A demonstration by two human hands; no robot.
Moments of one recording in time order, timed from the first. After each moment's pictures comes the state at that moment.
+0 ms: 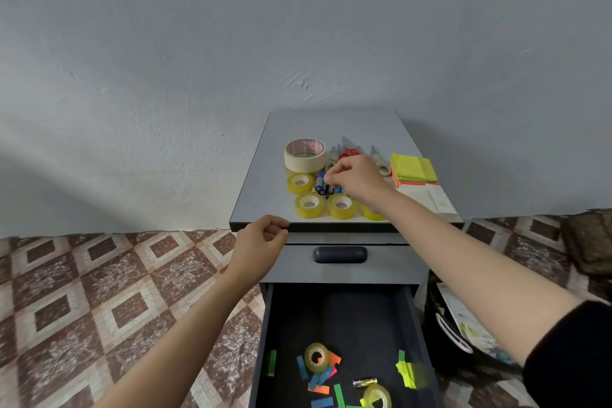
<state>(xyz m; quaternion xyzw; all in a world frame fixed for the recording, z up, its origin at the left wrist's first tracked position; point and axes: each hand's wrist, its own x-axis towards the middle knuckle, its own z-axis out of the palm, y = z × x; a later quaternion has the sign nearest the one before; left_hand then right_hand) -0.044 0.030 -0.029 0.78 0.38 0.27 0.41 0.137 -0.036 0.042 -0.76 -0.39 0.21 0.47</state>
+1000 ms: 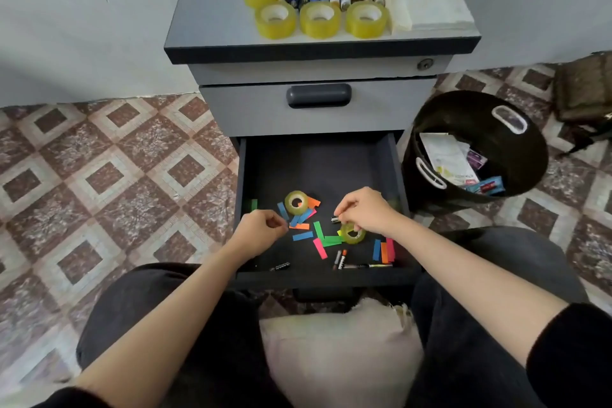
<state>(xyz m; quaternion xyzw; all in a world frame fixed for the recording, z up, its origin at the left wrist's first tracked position) -0.095 -0.050 -0.214 0.79 0.44 -0.08 0.42 0.076 -0.177 -0.191 -0.82 -0.31 0.41 0.24</state>
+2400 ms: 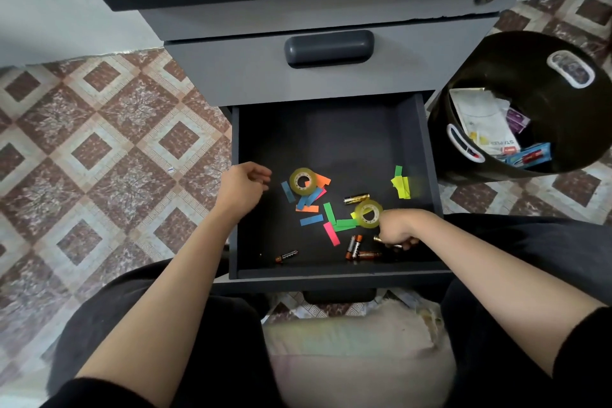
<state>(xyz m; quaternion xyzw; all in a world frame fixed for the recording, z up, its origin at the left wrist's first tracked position) -0.071 0.010 -0.254 0.74 0.51 0.01 0.44 0.095 -0.179 -0.261 -0.74 -0.32 0.55 -0.21</state>
